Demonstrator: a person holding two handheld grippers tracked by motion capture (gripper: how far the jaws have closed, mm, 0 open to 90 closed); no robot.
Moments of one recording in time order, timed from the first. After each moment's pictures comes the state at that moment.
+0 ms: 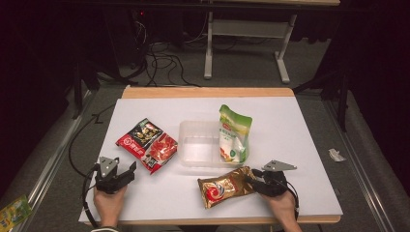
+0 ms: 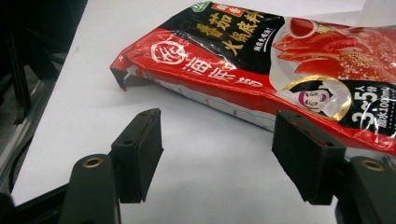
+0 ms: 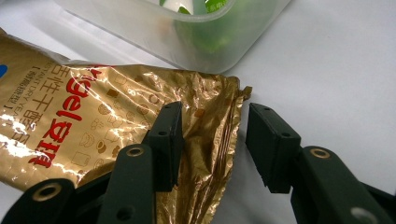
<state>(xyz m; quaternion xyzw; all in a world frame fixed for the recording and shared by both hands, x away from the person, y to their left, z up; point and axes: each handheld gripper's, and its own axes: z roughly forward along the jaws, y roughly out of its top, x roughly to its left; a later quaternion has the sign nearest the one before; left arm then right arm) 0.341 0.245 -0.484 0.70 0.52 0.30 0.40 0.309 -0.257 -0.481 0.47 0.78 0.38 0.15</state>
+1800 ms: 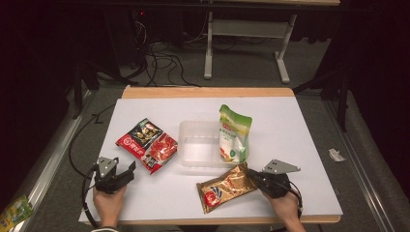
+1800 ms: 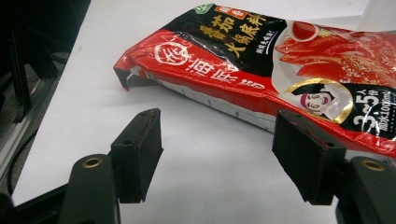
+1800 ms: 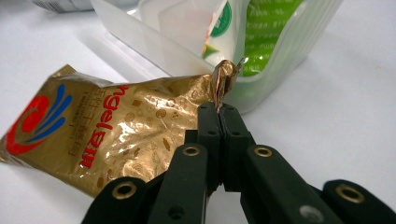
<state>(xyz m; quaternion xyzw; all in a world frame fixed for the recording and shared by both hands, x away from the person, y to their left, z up) 0.341 0.246 -0.484 0.69 0.52 0.30 0.40 0.297 -0.251 -0.448 0.40 0.80 0.41 0.18</state>
